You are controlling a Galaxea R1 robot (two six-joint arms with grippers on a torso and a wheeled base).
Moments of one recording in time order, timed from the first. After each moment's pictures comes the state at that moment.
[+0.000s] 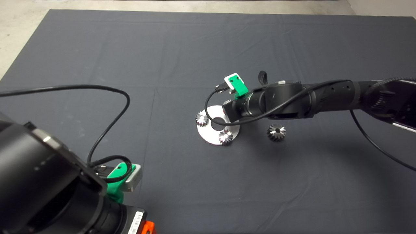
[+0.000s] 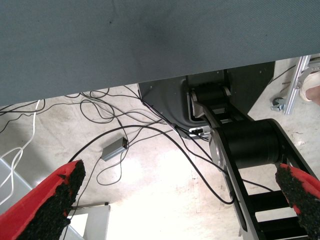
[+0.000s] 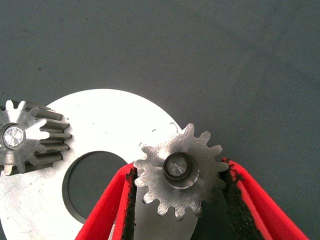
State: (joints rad) left arm -0.47 2.39 -0.30 0.04 1.53 -1.94; right arm 0.22 2.69 -1.04 -0.97 -1.38 1.21
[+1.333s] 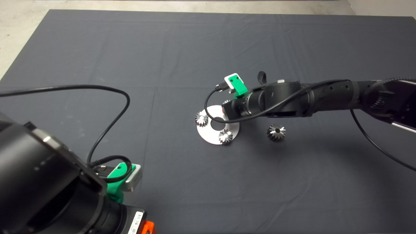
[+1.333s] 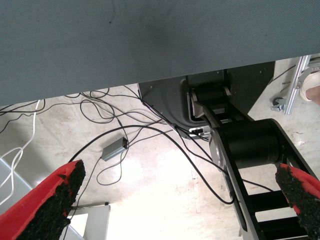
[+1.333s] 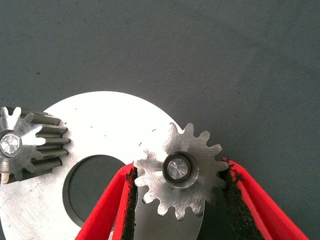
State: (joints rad) left arm -0.47 2.39 -0.30 0.04 1.53 -1.94; right arm 0.22 2.69 -1.07 -0.96 -1.35 1.23
